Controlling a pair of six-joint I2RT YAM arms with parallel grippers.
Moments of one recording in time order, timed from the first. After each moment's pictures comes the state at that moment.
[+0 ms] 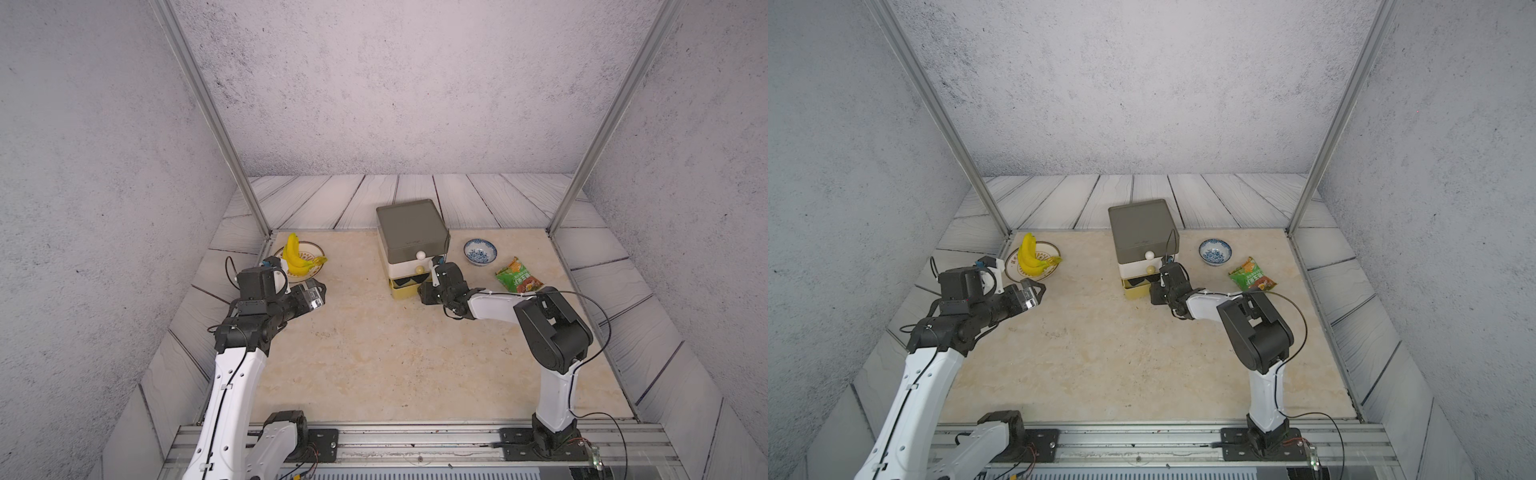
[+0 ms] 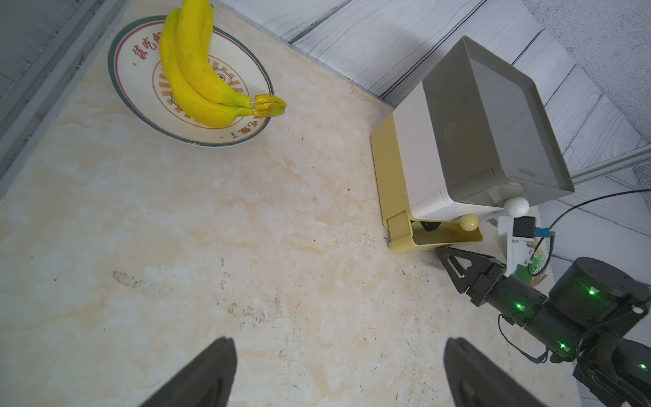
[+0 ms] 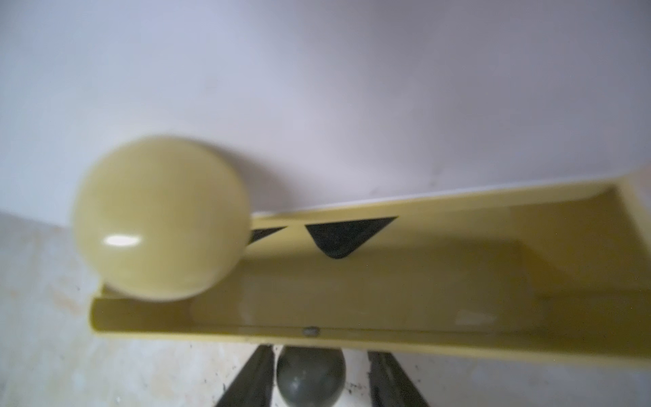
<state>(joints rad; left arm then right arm) 0.04 0.94 1.01 -0.76 0.30 -0.38 0.55 1.95 1.10 0.14 -0.03 0.40</state>
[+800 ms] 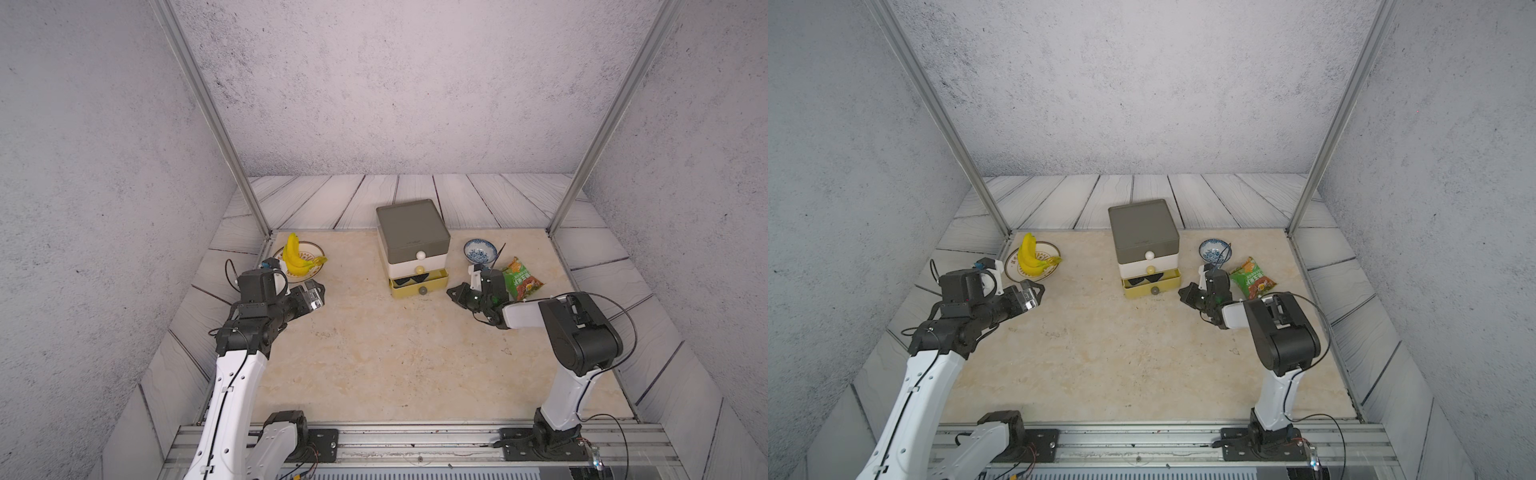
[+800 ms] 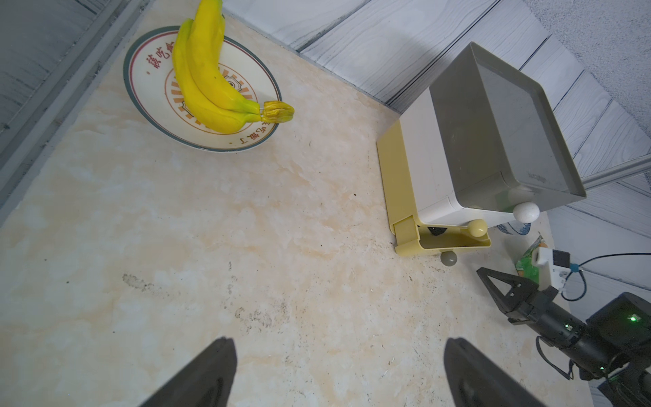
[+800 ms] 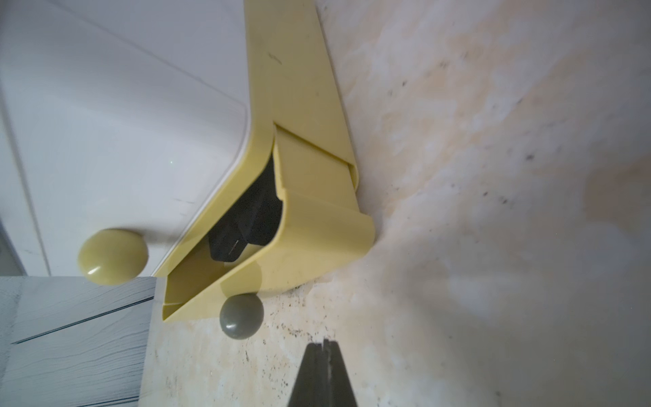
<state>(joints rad) 0.04 0.92 0.98 -0.73 0.27 -0.38 0.29 1.88 0.82 0.46 -0.44 0.78</state>
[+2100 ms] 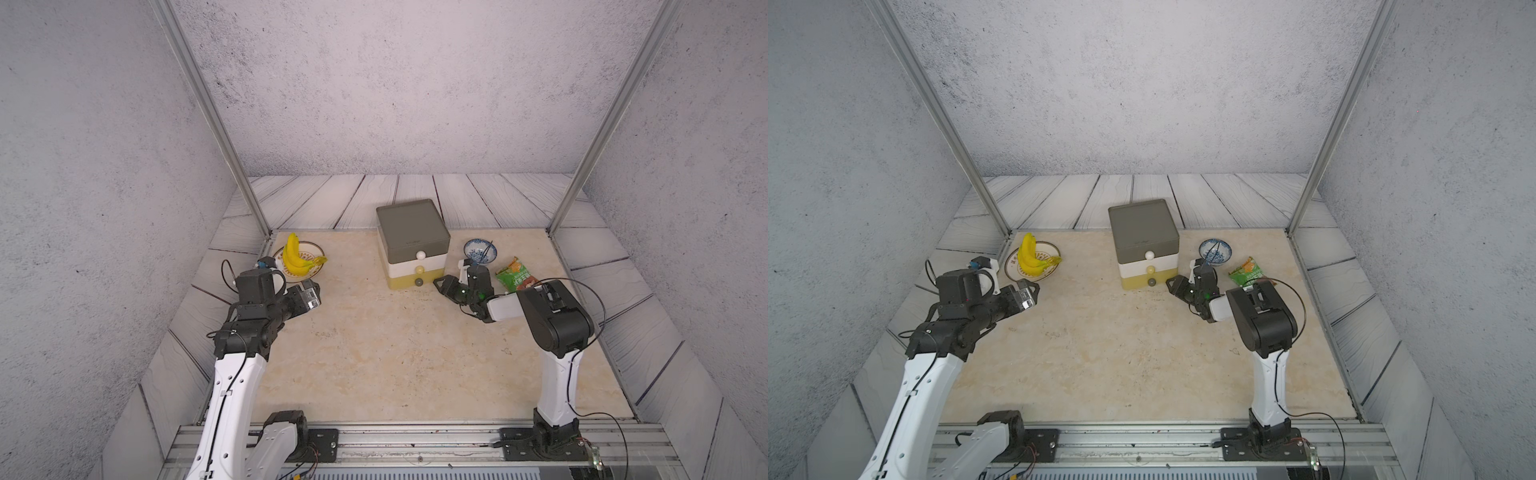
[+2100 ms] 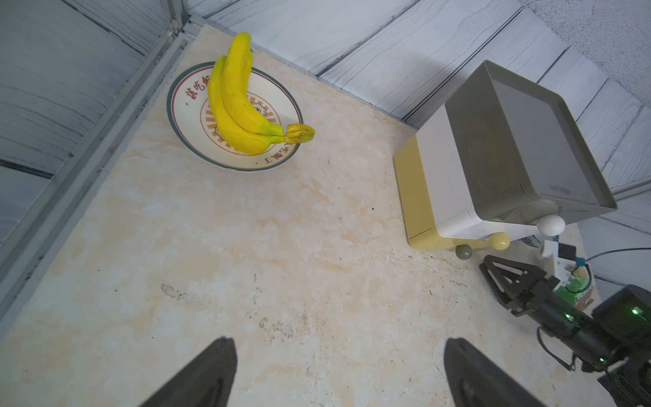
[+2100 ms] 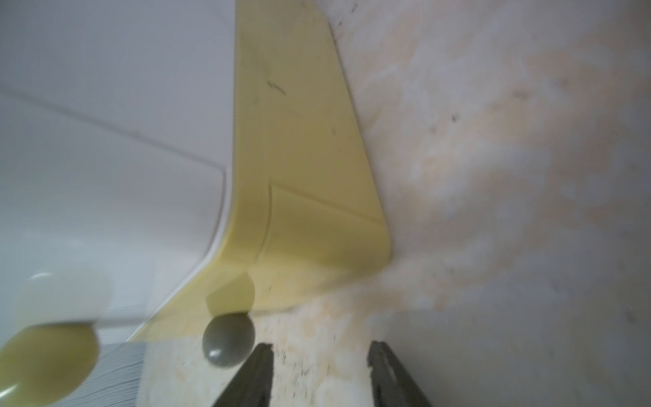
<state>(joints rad) 0.04 0.91 0.98 -0.71 0.17 -0.34 0.34 1.98 0.89 0.55 -0.34 0.80</state>
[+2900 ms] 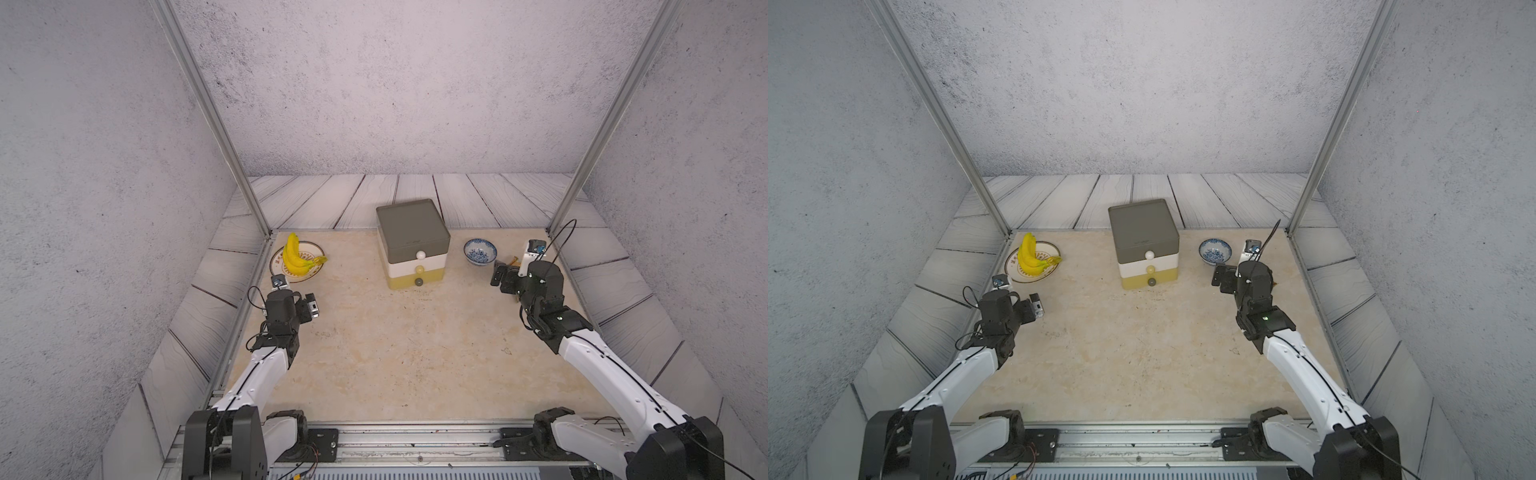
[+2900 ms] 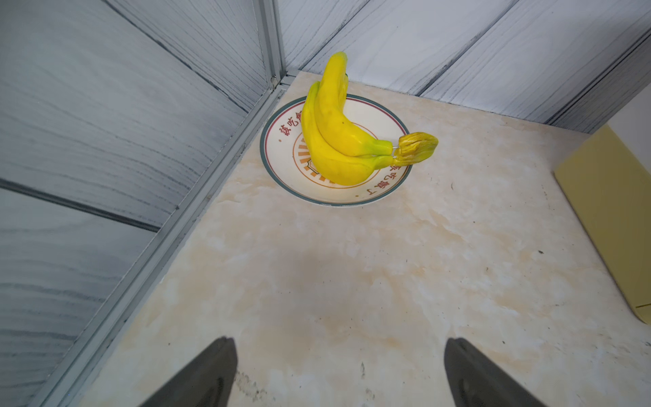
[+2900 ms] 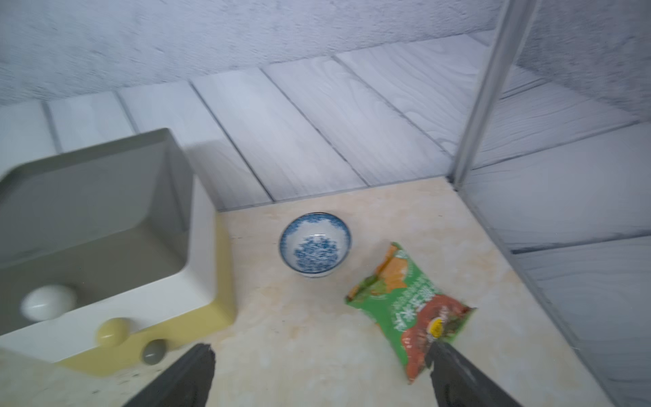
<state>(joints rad) 0.04 1.16 0.48 0.17 -0.15 -0.14 0.23 1.10 0.79 -0.06 0.31 0.17</state>
